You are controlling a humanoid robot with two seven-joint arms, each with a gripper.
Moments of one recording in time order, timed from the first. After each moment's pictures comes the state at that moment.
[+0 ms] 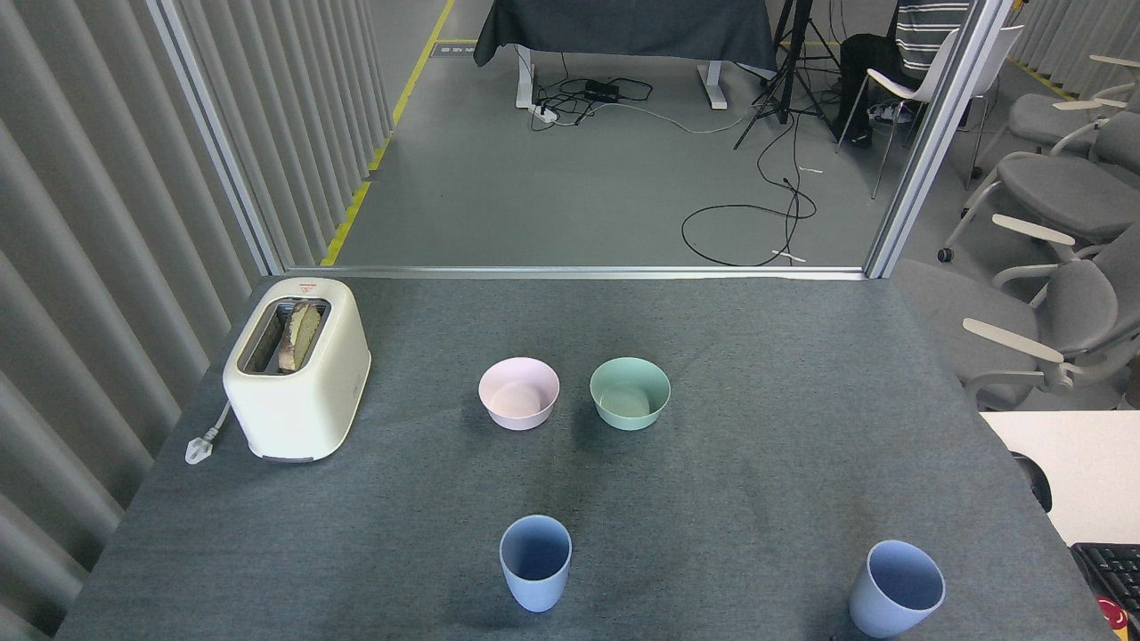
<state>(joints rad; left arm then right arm) 0.42 0.08 -0.10 -1.53 -1.40 -0.03 0.49 0.26 0.04 -0.21 -1.30 1.58 -0.07 -0.37</state>
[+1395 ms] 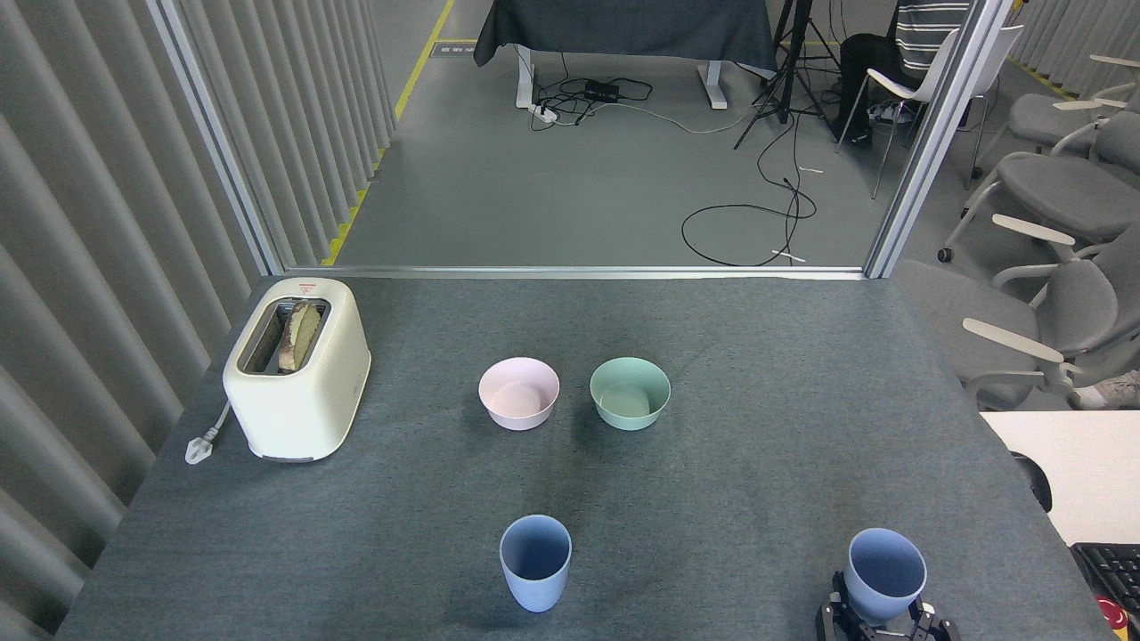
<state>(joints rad) 0.41 0.08 -0.10 -1.51 -1.37 -0.03 0.49 0.10 -0.02 -0.19 -1.21 1.52 -0.07 -0.35</state>
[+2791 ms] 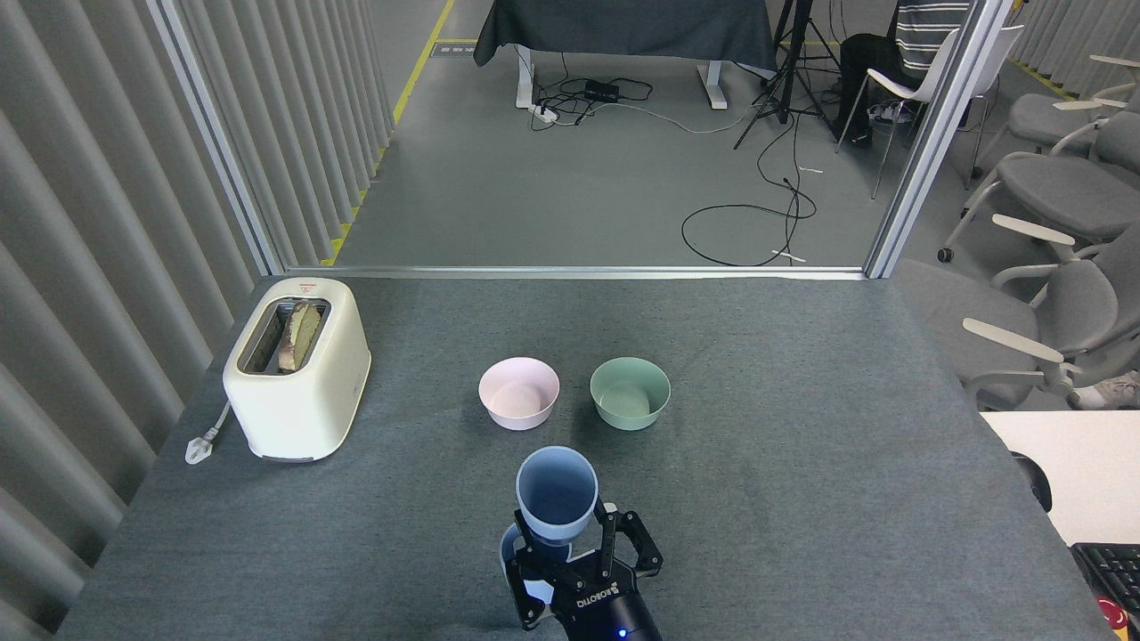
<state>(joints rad) 0.40 0.07 -0.10 -1.47 -1.37 -0.03 0.49 0.01 0.23 0.41 -1.45 1.71 0.01 -0.16</state>
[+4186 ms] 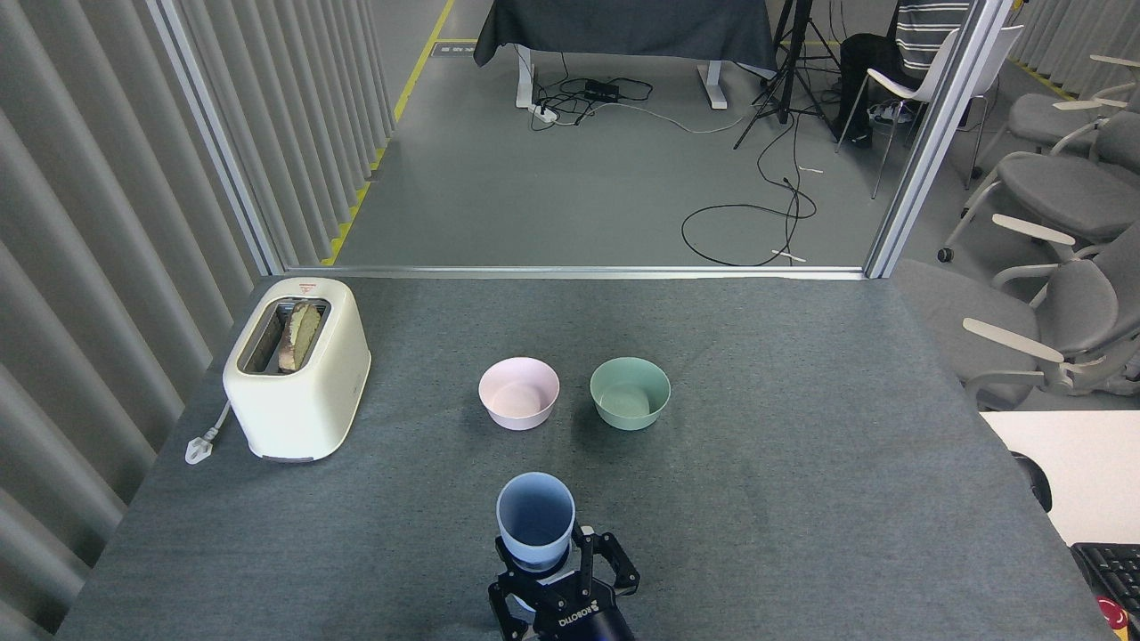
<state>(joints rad) 0.40 0.07 -0.10 -1.47 -1.37 -0.03 0.49 -0.02 0.24 0.43 -1.31 1.66 -0.02 -0.17</state>
